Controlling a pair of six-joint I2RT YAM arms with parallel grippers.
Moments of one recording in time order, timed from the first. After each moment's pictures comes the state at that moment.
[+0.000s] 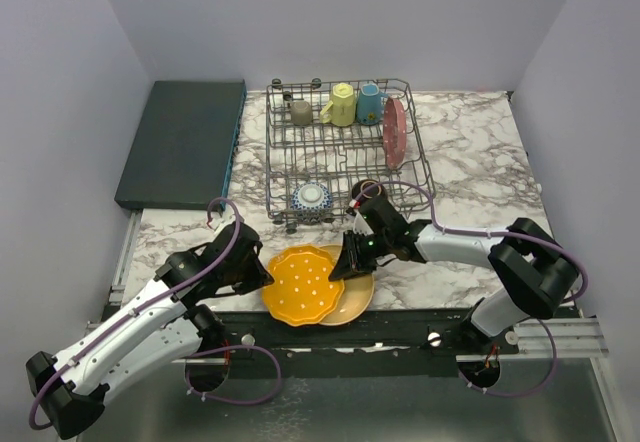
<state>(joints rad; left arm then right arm) -0.77 0.67 0.63 -0.94 -0.06 -1.14 0.80 1.55 0.69 -0.05 -0.55 0.80</state>
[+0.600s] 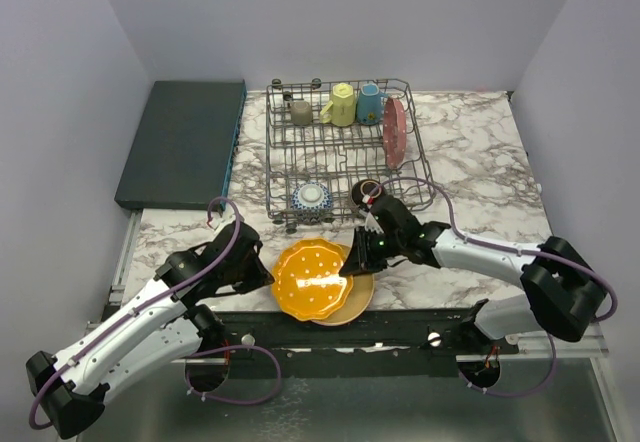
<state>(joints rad) -0.77 0.67 0.63 -0.94 -0.06 -1.14 0.80 1.39 0.66 -0.14 -0.44 0.81</state>
